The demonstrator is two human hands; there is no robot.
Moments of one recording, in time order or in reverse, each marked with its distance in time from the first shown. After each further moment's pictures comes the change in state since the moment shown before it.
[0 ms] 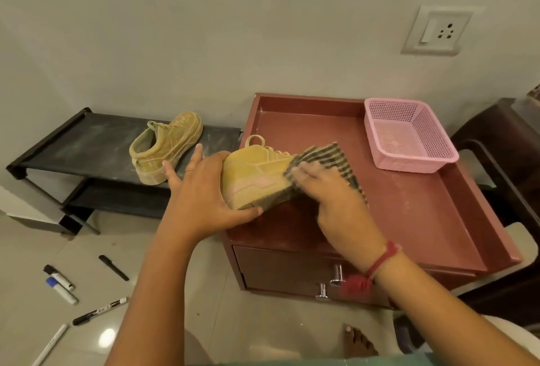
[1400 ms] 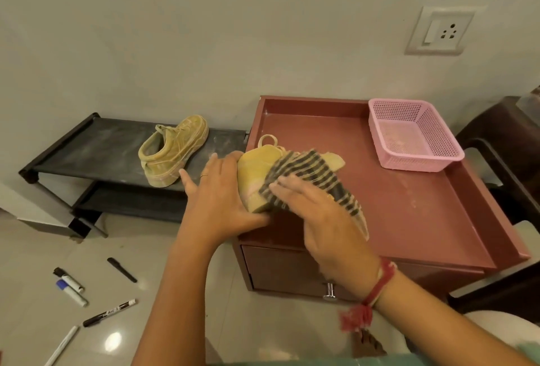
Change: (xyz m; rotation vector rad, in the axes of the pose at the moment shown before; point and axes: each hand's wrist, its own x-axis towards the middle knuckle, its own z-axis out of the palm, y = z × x) left_hand -0.008 0.009 0.000 -0.071 -0.036 -0.013; right_hand -0.017 -0.043 0.007 0.069 0.098 -0.117
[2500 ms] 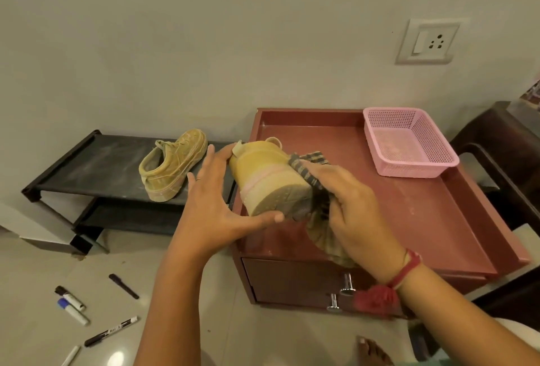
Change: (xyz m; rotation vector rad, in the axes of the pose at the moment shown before) left_hand -0.012 0.030 -0.035 -0.413 0.056 0.024; right_hand 0.020 0.003 -0.045 0.242 0.170 0.050
